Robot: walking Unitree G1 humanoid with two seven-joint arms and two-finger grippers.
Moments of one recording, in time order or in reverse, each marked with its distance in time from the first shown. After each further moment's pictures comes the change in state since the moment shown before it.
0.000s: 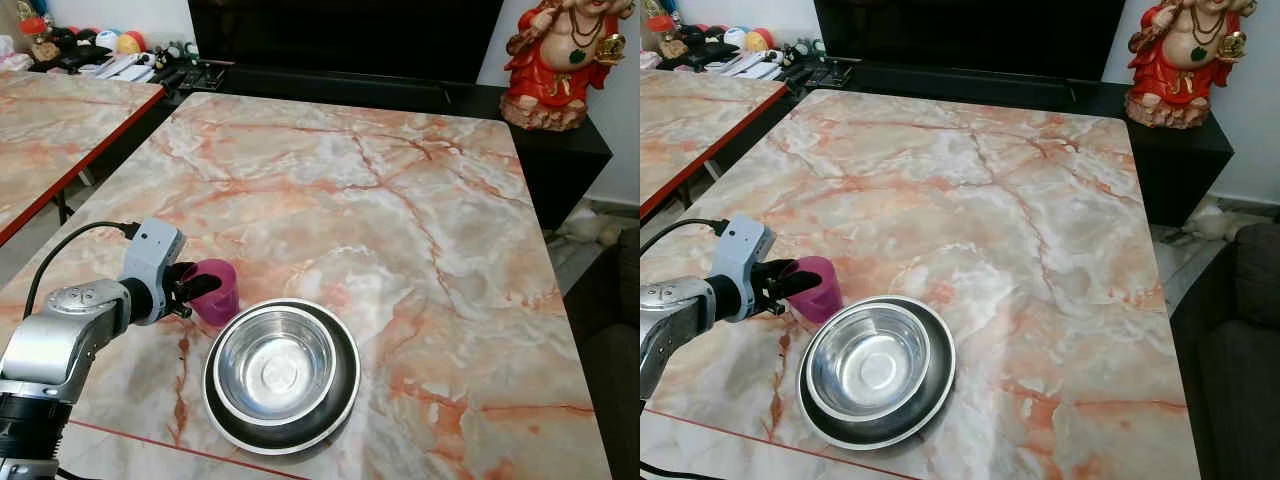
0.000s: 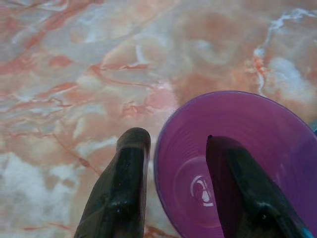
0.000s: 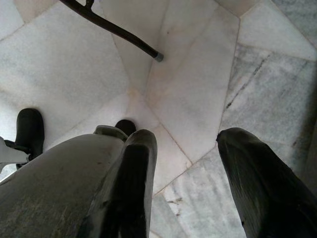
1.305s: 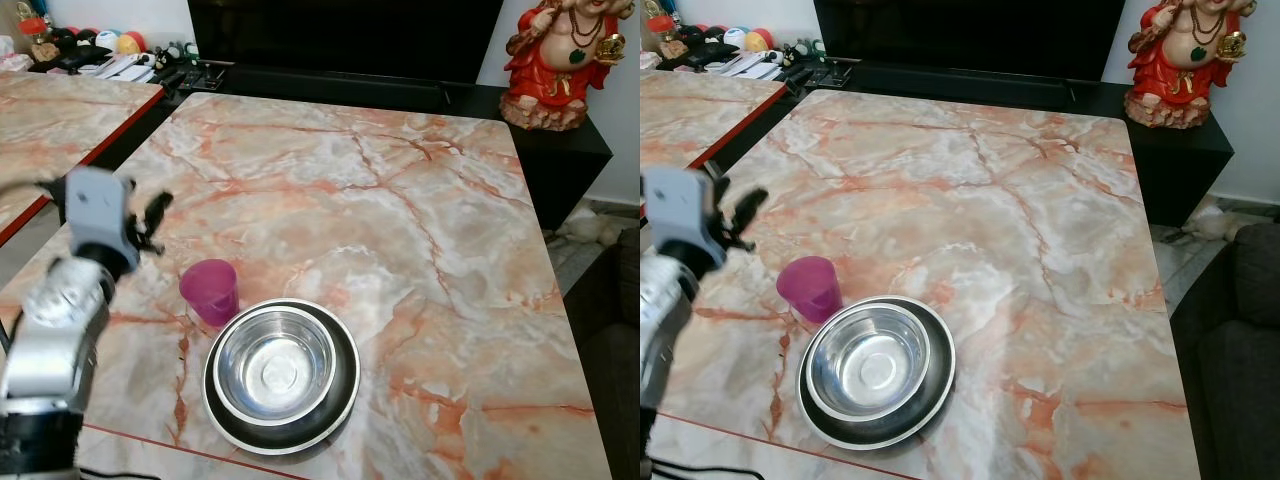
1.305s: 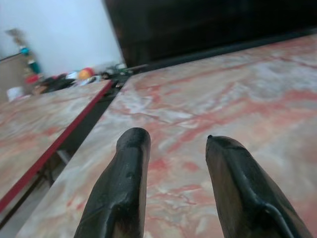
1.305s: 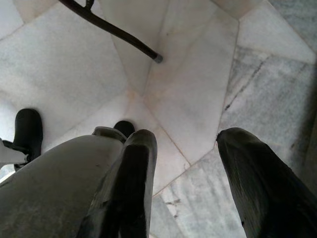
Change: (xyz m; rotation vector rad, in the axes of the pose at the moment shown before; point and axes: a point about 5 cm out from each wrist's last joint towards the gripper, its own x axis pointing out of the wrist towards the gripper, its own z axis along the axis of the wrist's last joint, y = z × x) left arm -0.017 0.015 0.021 0.079 -0.469 0.496; right arm 0.000 -0.001 0.001 -0.001 -0.001 -0.003
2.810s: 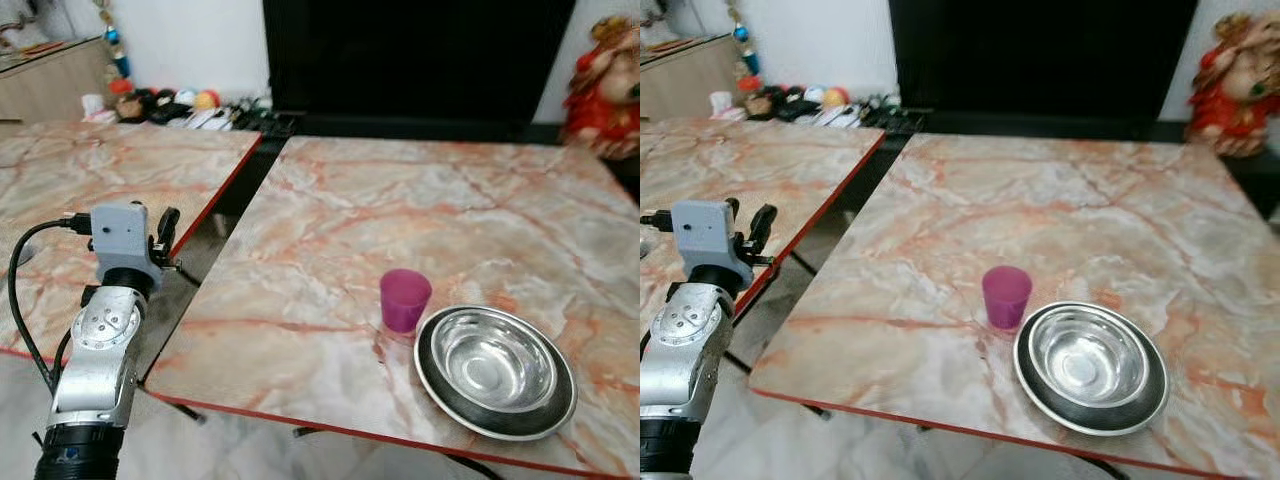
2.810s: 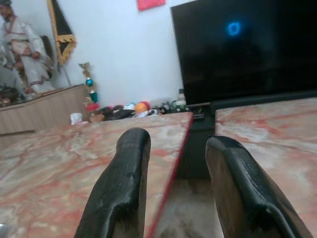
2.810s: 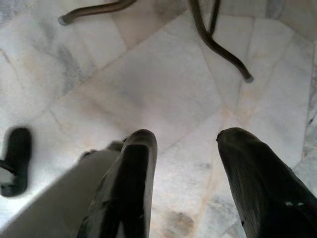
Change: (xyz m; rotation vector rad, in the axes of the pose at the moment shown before) left arm 0.004 -0.014 -0.008 -0.063 -0.082 0.112; right arm -0.003 0.006 -0.011 -0.027 0.031 0.004
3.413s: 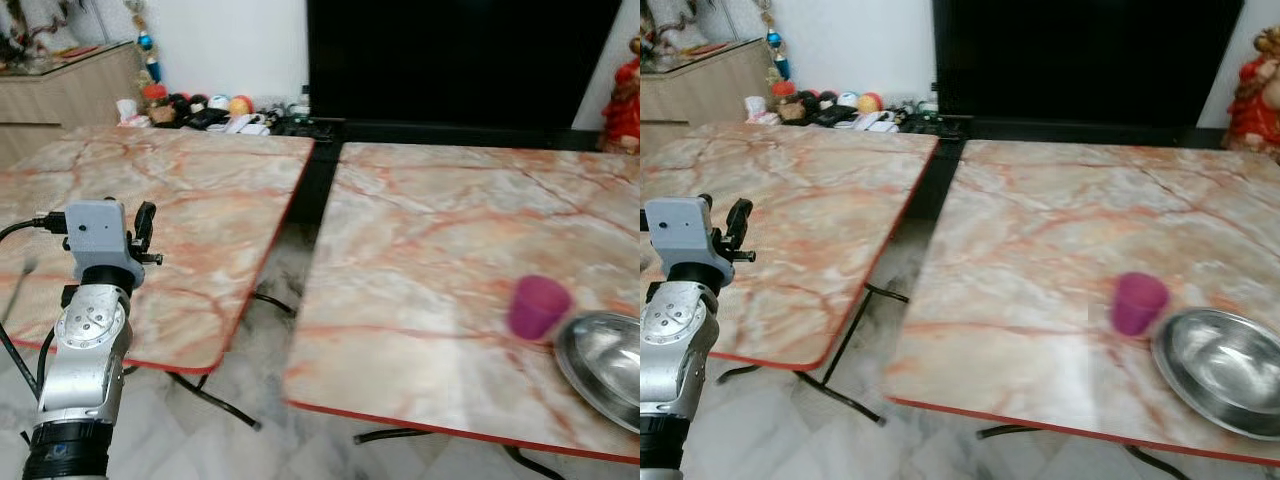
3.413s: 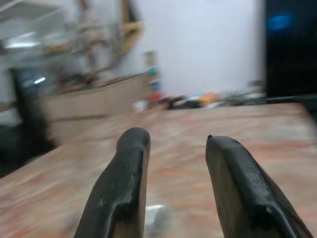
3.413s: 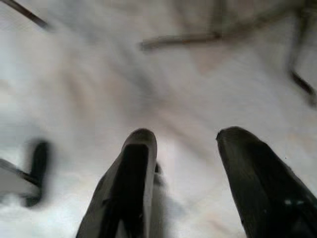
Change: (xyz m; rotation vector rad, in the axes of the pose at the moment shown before) left arm -0.006 0.037 -0.009 0.040 0.028 0.154; right arm 0.002 0.016 0.018 0.004 -0.067 0.042
